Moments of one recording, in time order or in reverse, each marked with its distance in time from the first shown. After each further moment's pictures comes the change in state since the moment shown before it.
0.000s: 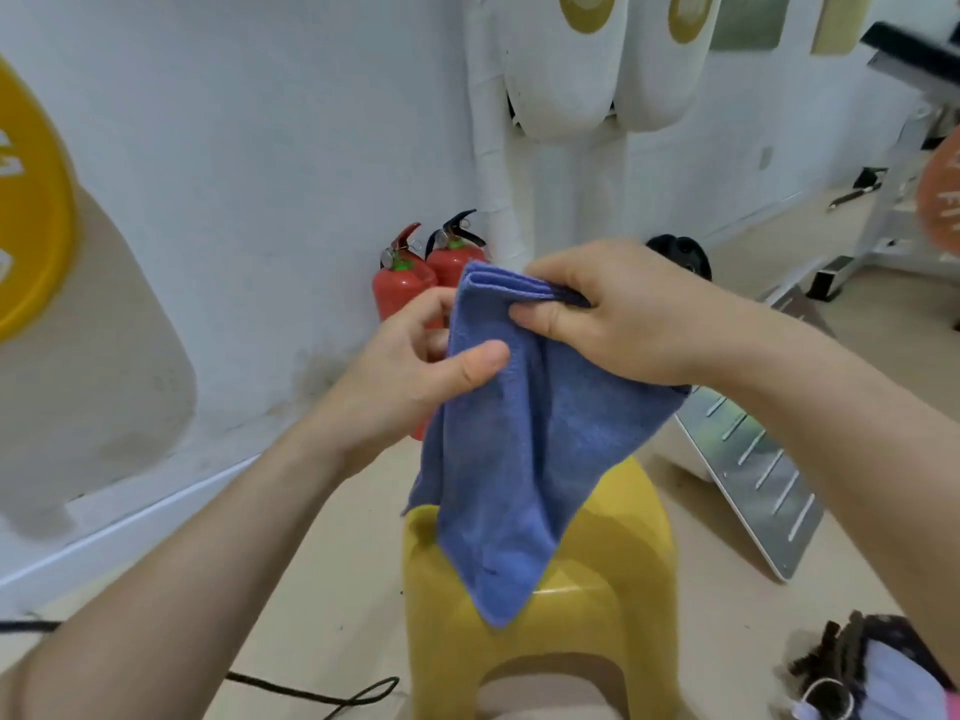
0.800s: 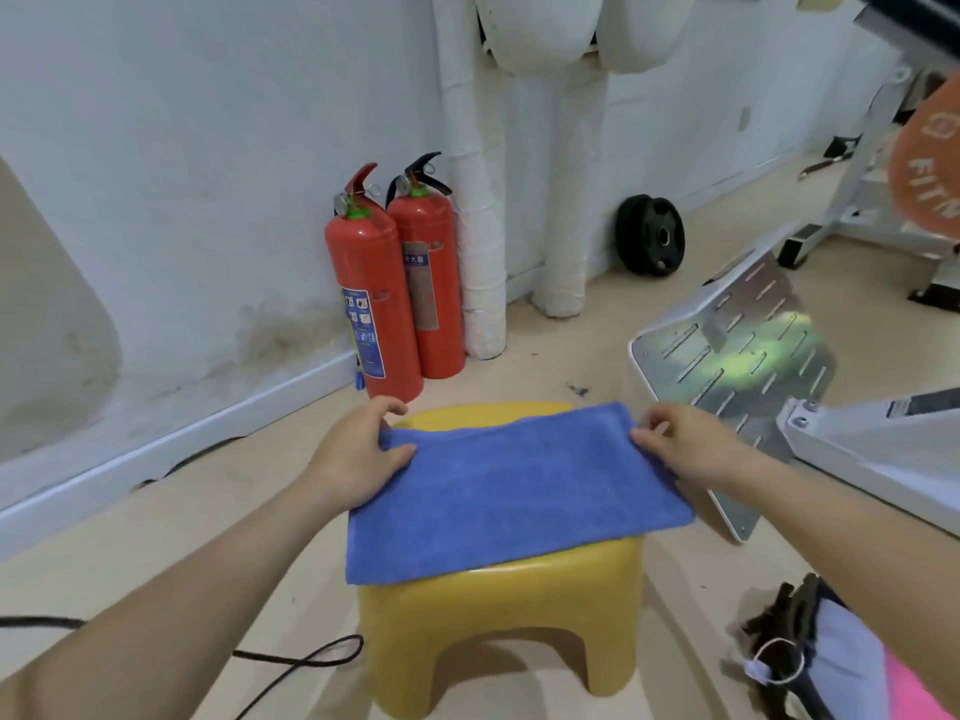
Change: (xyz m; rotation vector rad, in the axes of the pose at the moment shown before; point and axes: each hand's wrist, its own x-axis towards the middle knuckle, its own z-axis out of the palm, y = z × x) left_hand 0.002 -0.174 -0.012 0.808 0.073 -0.371; right_hand -0.094 0.184 0.139 0.147 -0.219 0.843
